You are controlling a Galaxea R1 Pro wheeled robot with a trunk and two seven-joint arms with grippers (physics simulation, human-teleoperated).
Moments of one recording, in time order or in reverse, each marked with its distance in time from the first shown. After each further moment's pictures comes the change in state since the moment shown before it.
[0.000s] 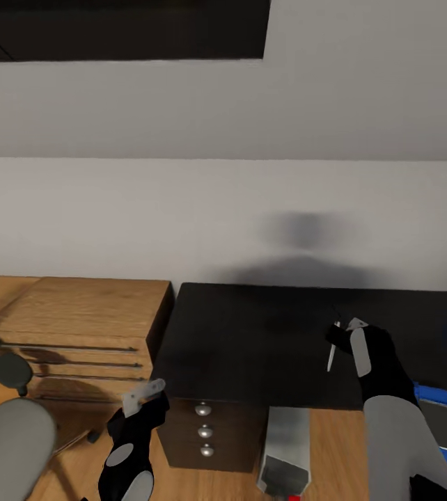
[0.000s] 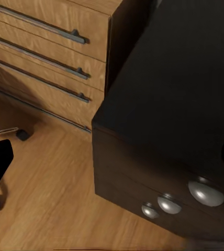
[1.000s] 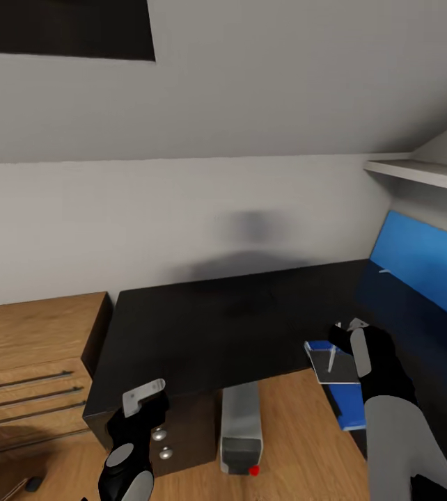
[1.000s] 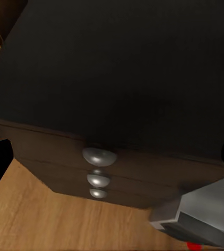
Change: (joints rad) left arm 0.000 0.000 0.000 -0.001 -0.001 -0.001 0.002; right arm 0.000 -0.003 0.001 0.006 0.008 -0.009 -0.002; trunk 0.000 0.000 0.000
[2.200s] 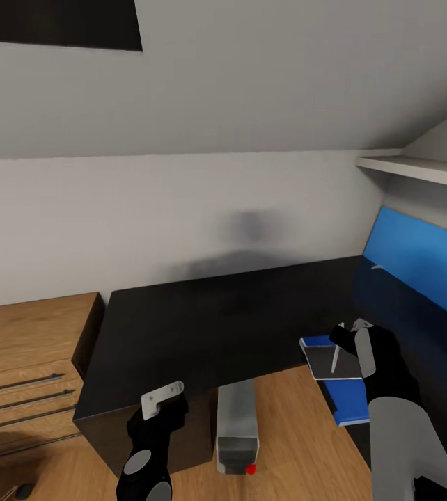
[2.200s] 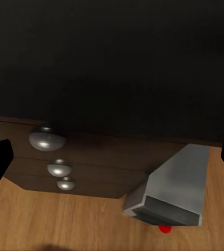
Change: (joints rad) left arm 0.000 -0.045 -0.082 -0.005 -0.002 -0.011 0.005; right arm 0.005 -0.013 -0.006 -0.018 -0.001 0.024 0.008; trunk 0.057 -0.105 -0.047
